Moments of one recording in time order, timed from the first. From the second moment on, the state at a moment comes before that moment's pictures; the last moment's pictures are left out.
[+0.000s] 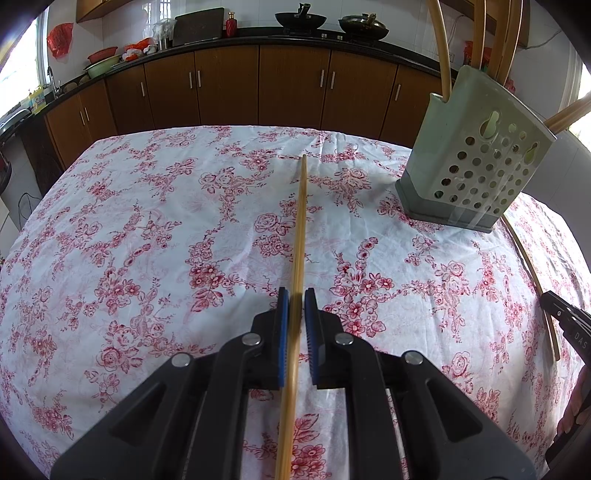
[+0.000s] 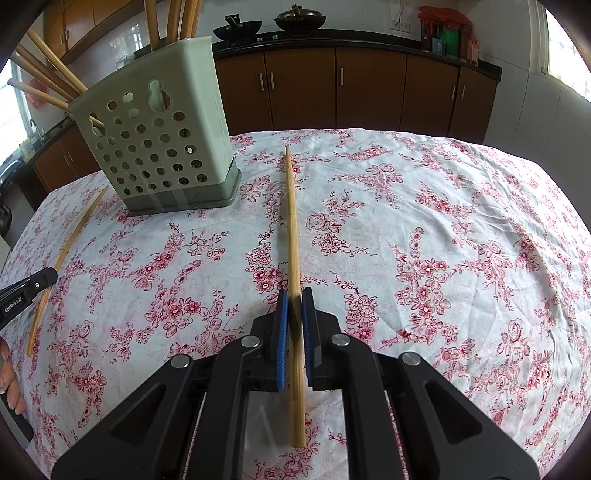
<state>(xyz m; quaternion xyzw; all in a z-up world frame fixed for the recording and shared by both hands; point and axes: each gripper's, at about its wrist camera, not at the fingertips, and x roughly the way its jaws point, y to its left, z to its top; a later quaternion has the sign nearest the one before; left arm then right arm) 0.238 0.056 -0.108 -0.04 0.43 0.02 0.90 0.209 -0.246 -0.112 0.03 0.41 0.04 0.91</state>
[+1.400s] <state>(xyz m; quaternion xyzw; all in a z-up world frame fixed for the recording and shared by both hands) 0.239 0.055 -0.108 -0.05 0.43 0.02 0.90 0.208 -0.245 -0.112 0.03 0.41 0.04 0.91</state>
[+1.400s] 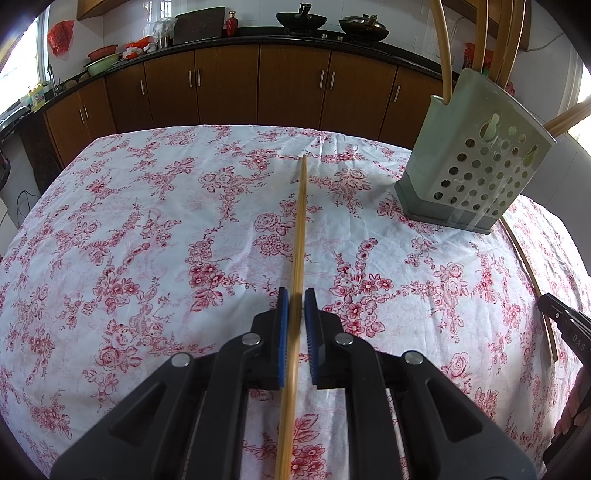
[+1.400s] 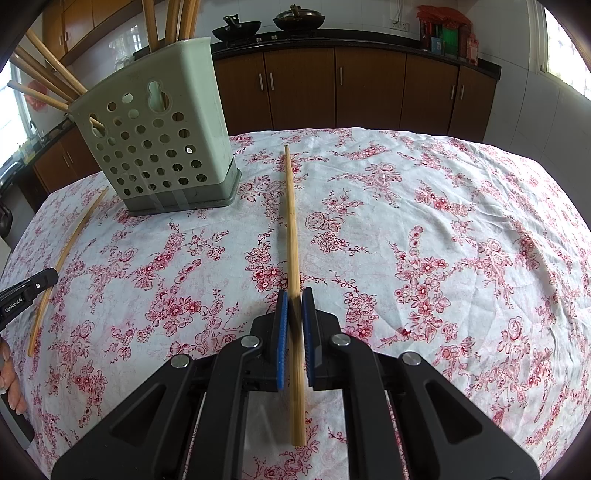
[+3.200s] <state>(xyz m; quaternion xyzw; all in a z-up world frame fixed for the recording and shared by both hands) 0.174 -0.007 0.138 -0.04 0.17 -0.13 0.98 0.144 -0.239 0.119 0.08 0.10 0.12 0.99</state>
